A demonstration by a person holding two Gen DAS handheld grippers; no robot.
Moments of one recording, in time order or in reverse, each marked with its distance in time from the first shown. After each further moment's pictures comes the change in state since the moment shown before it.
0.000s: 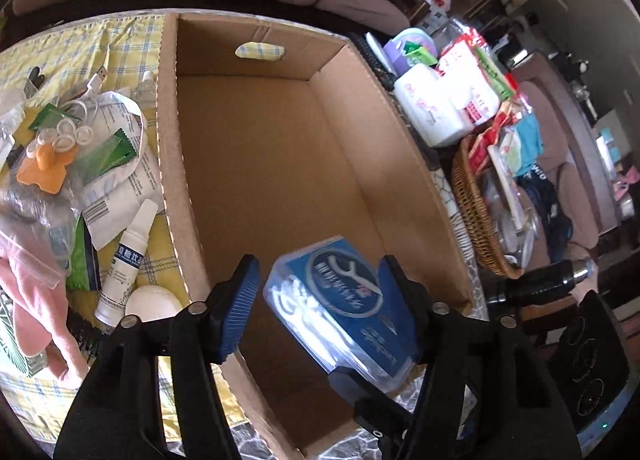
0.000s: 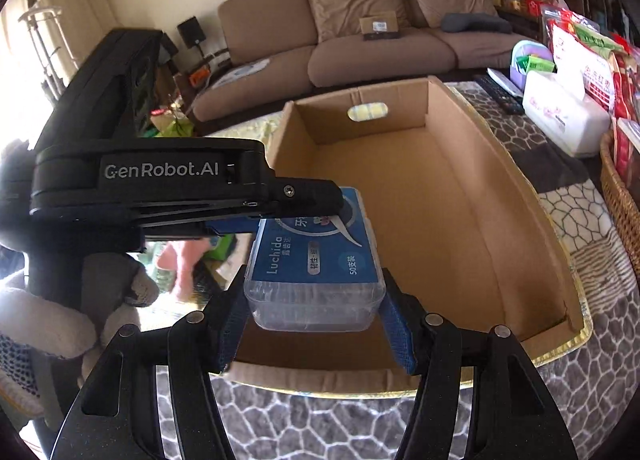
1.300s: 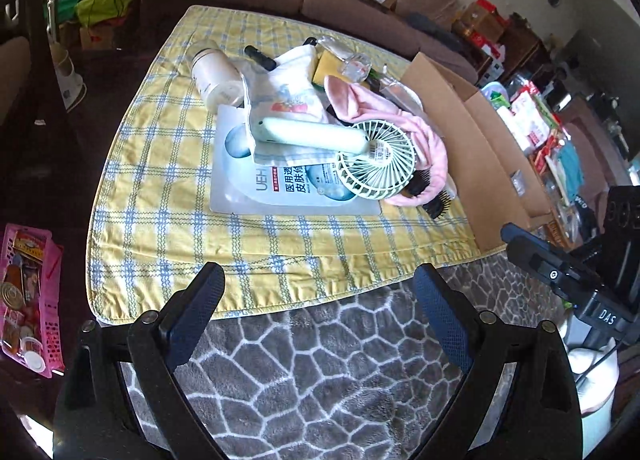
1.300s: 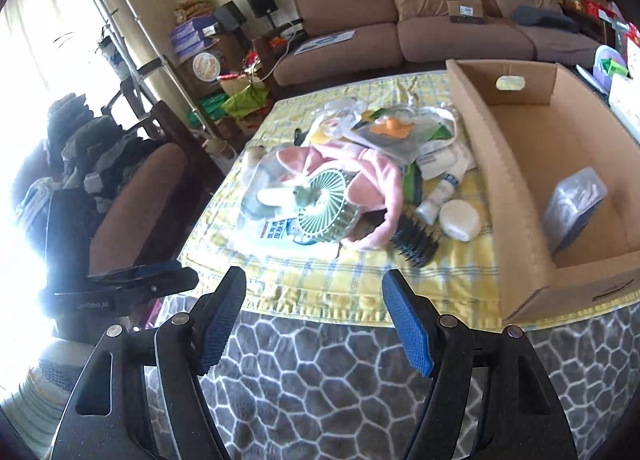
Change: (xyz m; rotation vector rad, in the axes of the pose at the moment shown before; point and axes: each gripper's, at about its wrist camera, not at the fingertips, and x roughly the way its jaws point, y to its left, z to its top) left arm -0.183 0.257 -0.177 -0.091 -0.180 0.183; right arm 0.015 0.185 -0.062 -0.073 0.052 0.209
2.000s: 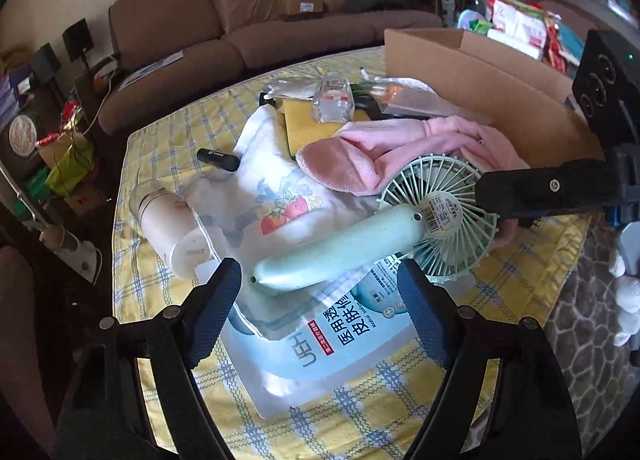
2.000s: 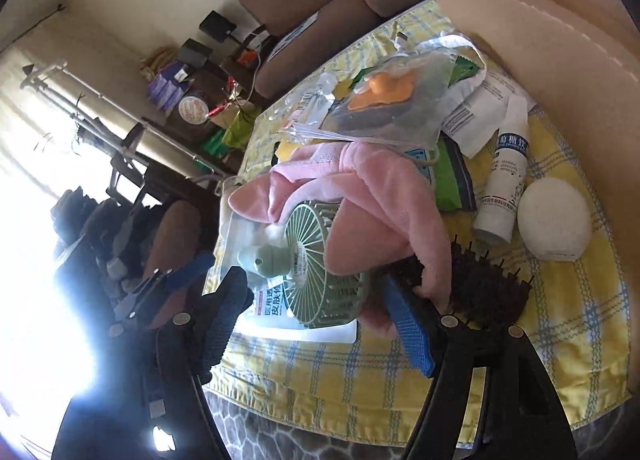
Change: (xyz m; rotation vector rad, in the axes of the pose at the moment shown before) left arm 0.089 -0.032 0.068 0.557 -0.116 0.189; right arm 0.109 -0.072 0.033 0.364 -0.003 0.212
